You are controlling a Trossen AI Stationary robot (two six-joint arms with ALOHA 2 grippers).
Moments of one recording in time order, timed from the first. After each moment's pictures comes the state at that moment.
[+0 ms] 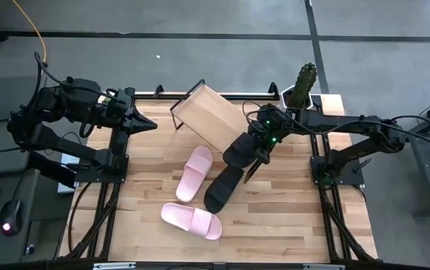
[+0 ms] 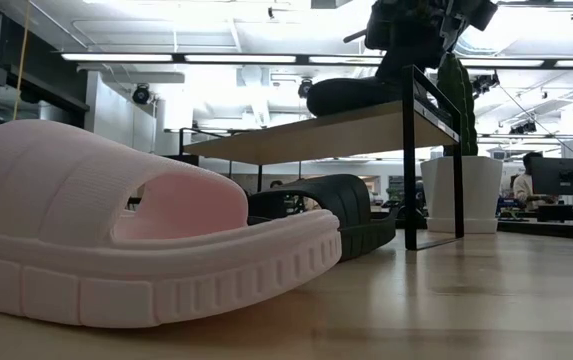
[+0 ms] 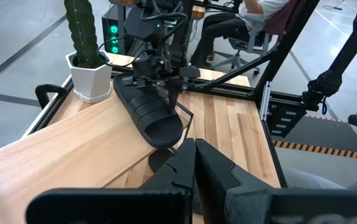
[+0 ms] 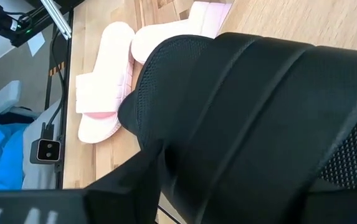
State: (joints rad) left arm 0.11 1.02 1.62 -1.02 0.01 -0.16; right arm -0.24 1.31 1.02 -0.57 -0.43 0.22
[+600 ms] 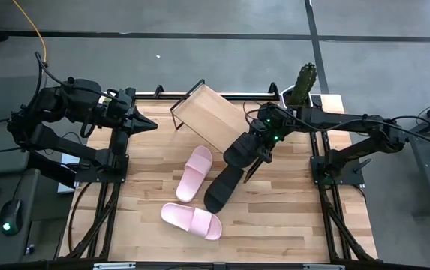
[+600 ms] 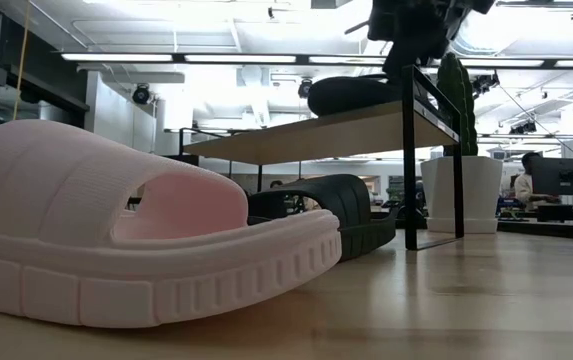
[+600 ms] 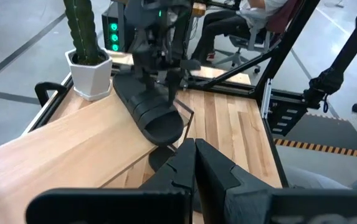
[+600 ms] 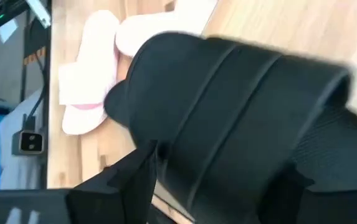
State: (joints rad) left arm 0.11 1.02 1.61 -1.02 0.01 -0.16; right arm -0.24 1.31 1.11 -0.72 -0.36 0.17
